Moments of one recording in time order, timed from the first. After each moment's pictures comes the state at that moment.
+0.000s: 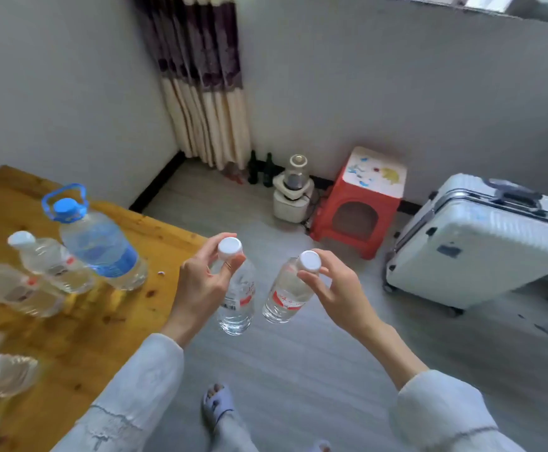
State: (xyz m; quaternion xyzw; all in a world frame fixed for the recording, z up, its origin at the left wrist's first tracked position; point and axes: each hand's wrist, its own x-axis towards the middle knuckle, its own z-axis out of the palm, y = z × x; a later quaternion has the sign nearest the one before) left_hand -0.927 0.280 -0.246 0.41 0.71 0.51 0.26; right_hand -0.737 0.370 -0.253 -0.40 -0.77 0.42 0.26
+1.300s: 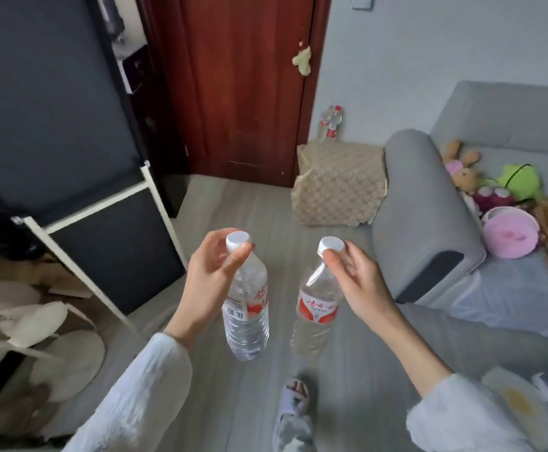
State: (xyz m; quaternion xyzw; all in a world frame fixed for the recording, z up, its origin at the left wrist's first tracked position) left_hand 0.201 0.552 -0.174 0.73 0.12 0.15 0.65; right_hand 0.261 0.351 -0.195 -0.78 -0.16 0.02 0.60
